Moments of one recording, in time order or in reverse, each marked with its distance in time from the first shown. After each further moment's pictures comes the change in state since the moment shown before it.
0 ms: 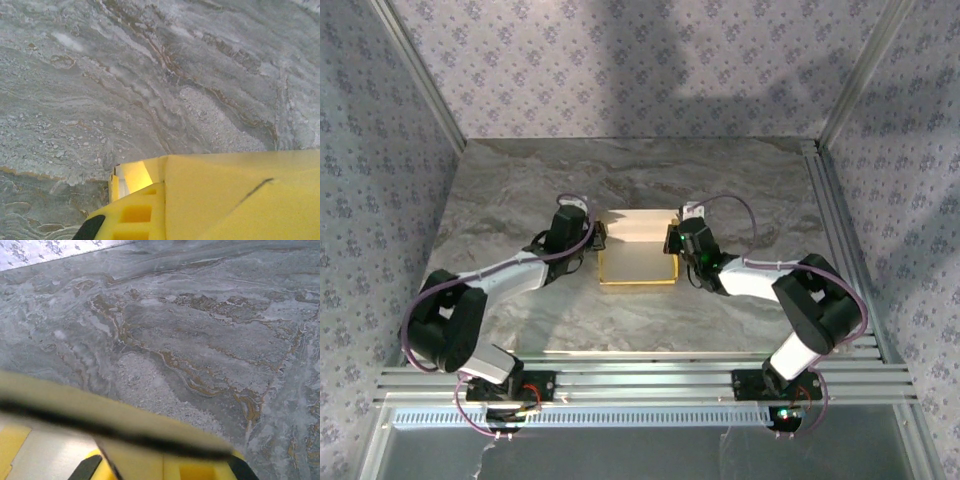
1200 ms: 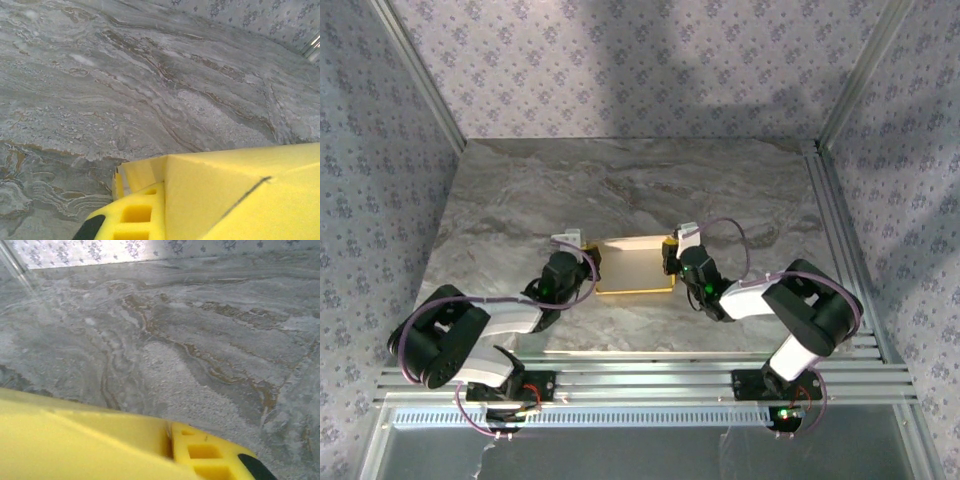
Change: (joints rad) left arm -0.126 -0.080 -0.414 0.573 -0.201 0.090; right arm 0.105 -0.005 -0.213 0.340 0.059 -0.134
